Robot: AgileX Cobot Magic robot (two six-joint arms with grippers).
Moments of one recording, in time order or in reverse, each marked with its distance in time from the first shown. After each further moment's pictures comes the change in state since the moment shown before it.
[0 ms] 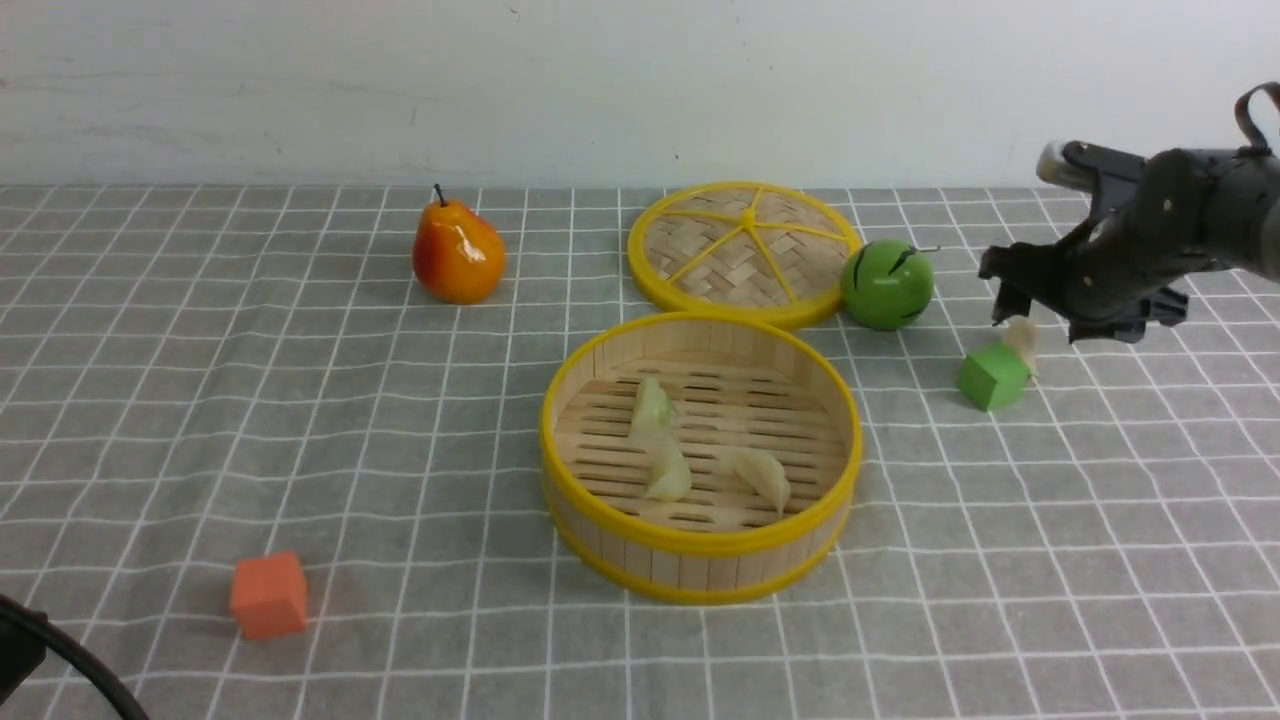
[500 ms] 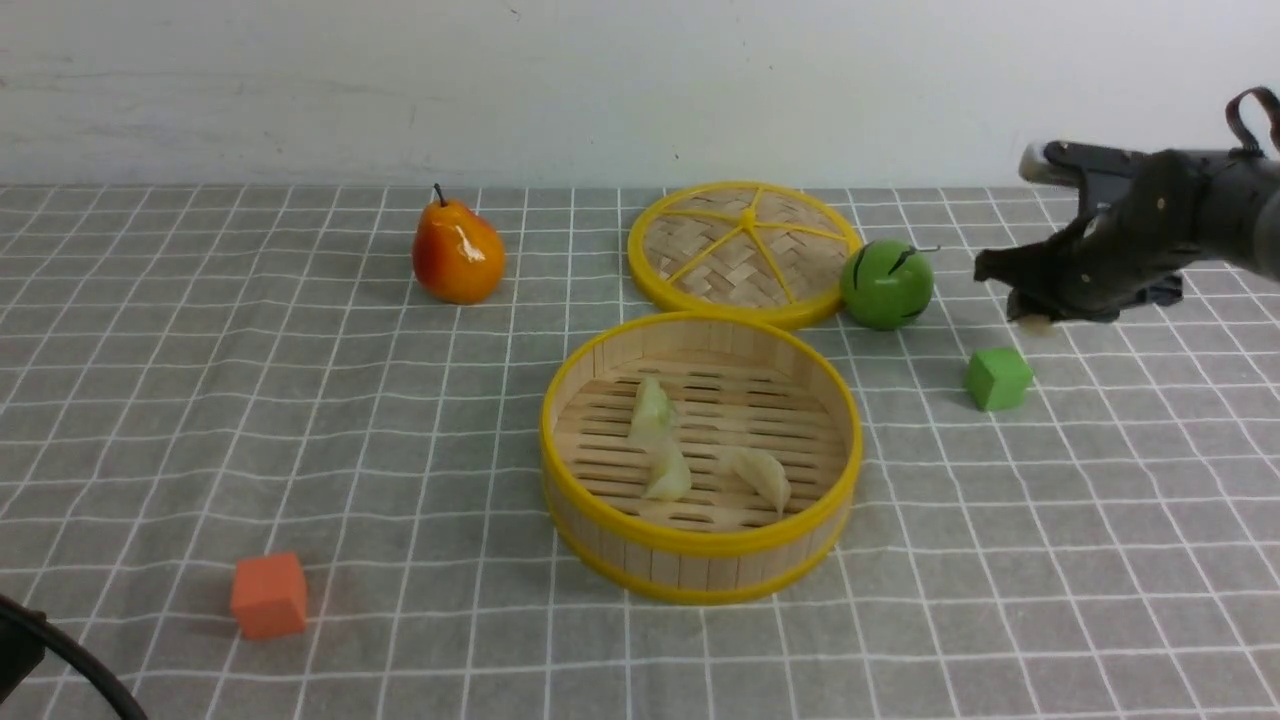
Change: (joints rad) right arm 0.006 -0.031 -0.047 0.003 0.017 -0.135; left arm 0.000 0.000 0.000 0.002 0.000 0.000
